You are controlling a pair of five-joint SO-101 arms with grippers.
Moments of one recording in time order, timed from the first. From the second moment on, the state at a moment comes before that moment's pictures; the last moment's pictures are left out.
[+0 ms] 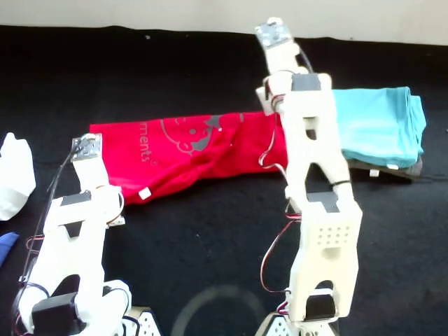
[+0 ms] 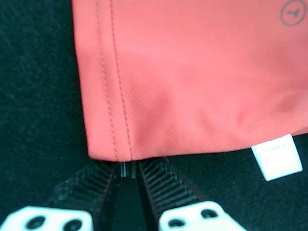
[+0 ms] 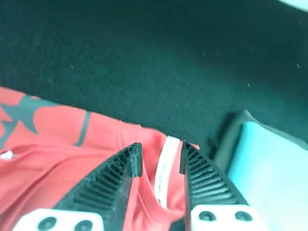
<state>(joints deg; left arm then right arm) -20.0 -23.0 65.0 34.7 -3.1 -12.3 35.8 -39.9 68.2 20.1</state>
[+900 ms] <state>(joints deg) -20.0 -23.0 65.0 34.7 -3.1 -38.8 48.2 -45.3 75.5 19.8</state>
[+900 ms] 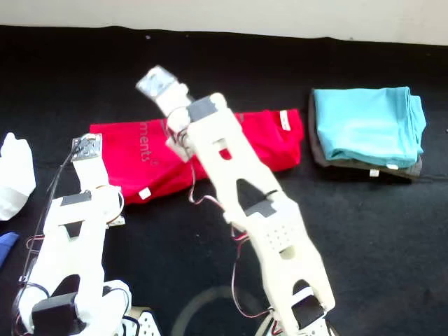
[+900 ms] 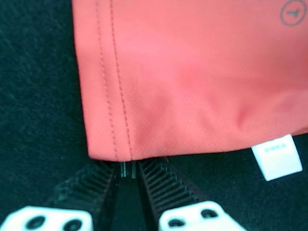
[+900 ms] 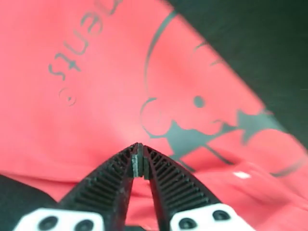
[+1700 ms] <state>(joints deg) -20.0 -23.0 65.0 34.7 -3.1 -42.5 48.4 -48.8 94.4 19.8</state>
